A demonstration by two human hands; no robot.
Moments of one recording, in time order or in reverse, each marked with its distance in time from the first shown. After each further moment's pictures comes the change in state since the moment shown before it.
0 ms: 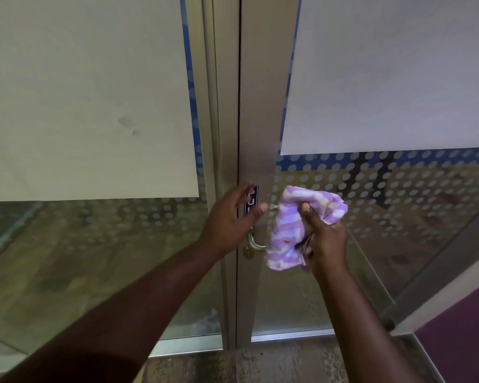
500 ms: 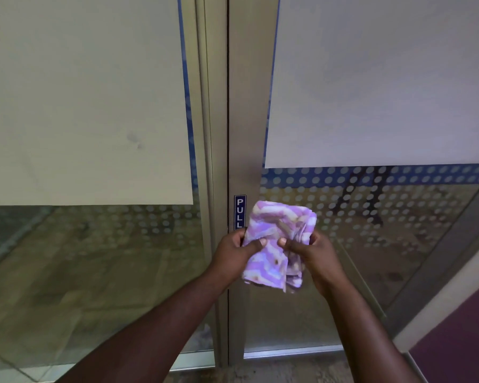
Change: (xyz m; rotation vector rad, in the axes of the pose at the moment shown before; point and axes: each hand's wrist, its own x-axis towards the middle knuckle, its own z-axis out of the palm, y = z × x) left_hand -0.055 0.019 0.048 -0.459 -0.015 -0.329; right_hand -0.034 -0.049 -0.035 -0.331 -0.328 0.168
